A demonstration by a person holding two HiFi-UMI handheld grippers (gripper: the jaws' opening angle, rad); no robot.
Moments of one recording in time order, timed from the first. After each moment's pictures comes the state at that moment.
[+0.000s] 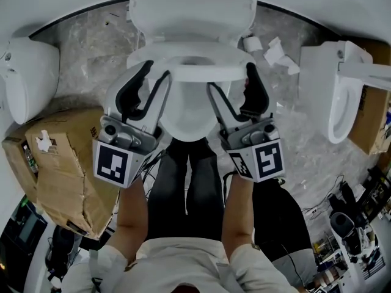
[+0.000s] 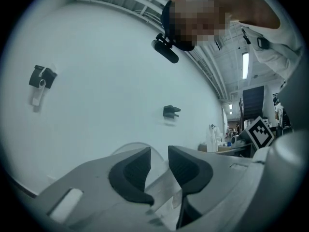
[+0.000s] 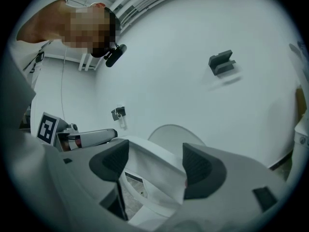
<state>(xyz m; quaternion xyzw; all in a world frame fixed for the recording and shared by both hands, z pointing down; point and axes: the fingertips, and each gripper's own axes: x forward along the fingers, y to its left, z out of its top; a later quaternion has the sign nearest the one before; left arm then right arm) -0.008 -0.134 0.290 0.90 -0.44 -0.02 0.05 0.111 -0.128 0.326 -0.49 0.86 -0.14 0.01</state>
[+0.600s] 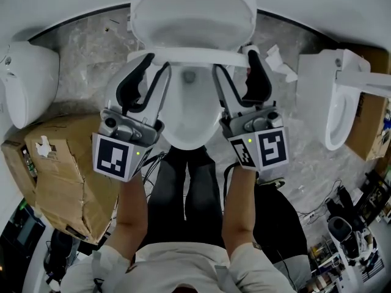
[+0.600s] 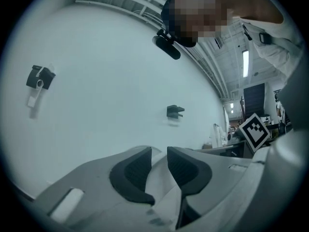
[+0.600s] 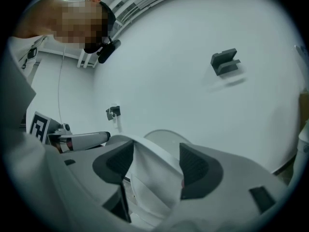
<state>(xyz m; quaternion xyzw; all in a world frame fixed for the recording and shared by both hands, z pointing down) -0.015 -0.175 0.291 0.89 -0.45 -0.02 0.04 0.109 -0.186 0.323 -0.50 0.85 -0.13 0.00</state>
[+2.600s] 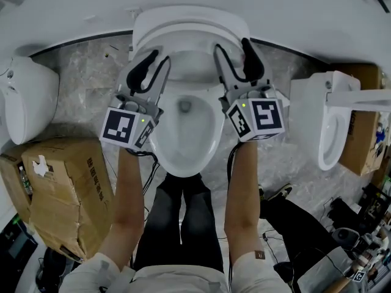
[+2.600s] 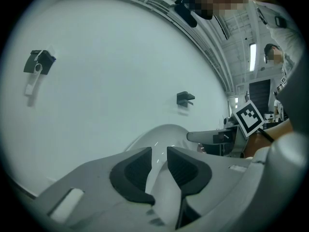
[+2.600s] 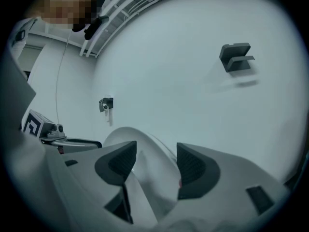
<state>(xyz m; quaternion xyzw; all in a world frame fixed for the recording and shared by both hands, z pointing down) -0.024 -0.252 0.356 0.88 -0.46 0.03 0.07 0.114 -0.285 0.346 -0.51 0.85 -0.09 -0.03</state>
